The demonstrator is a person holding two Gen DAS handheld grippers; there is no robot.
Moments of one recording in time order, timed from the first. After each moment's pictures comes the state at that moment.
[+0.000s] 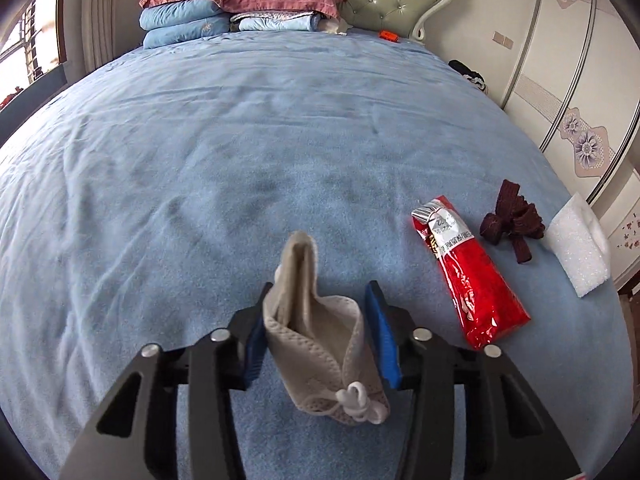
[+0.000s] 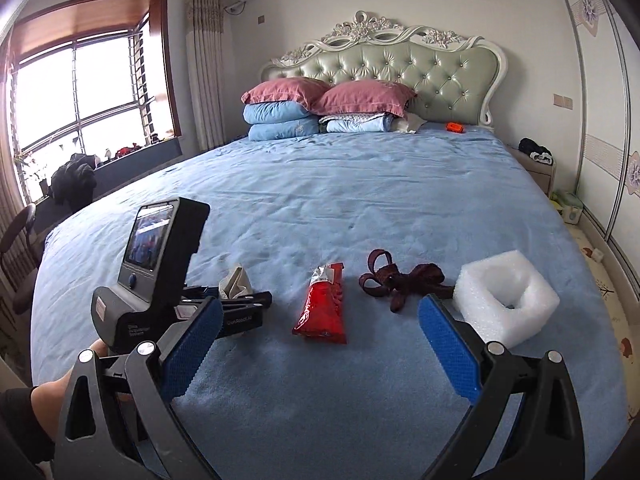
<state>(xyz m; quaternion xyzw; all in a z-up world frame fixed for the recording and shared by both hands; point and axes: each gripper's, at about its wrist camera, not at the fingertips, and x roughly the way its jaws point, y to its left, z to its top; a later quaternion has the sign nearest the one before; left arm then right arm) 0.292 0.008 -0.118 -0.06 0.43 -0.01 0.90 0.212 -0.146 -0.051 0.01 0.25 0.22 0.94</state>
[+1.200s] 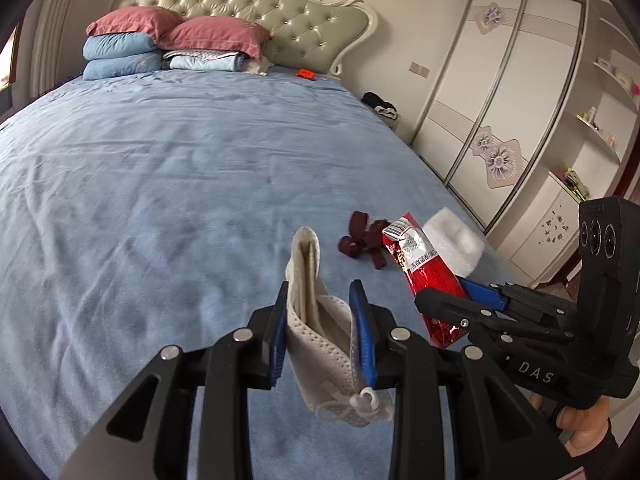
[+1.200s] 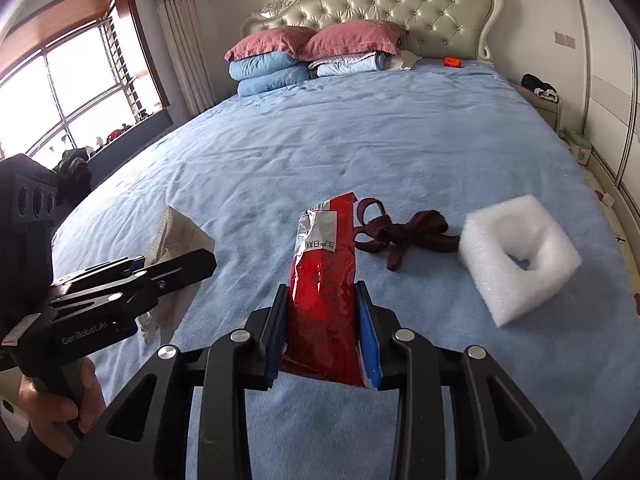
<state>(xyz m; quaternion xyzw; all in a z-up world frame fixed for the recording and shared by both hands) 0.229 -0.020 -0.050 -0.09 0.36 -0.17 0.91 0.229 -0.173 -0.053 0.05 0.35 0.22 0.91</state>
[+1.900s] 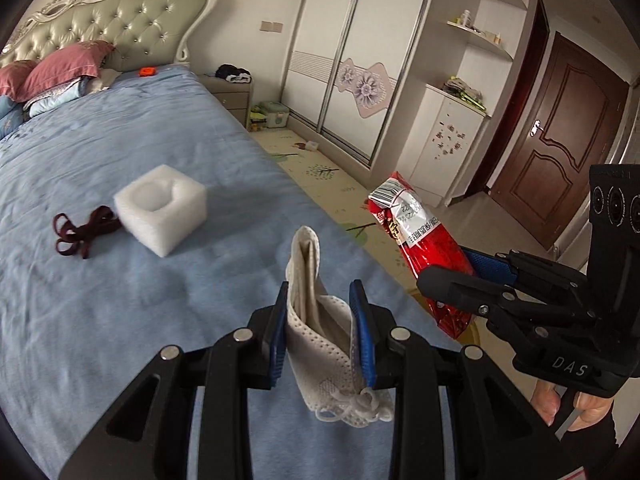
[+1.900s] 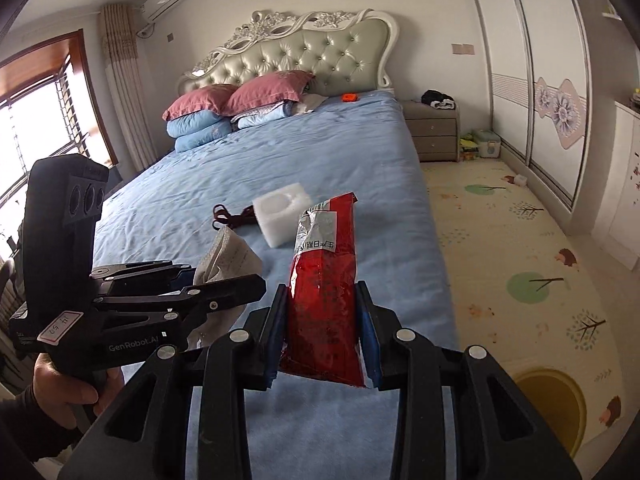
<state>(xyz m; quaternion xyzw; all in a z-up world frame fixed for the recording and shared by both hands) 0.145 -0.281 -0.038 0.02 0.37 -0.36 0.85 0.067 -0.402 -0.035 0.10 0.30 0.09 0.95</state>
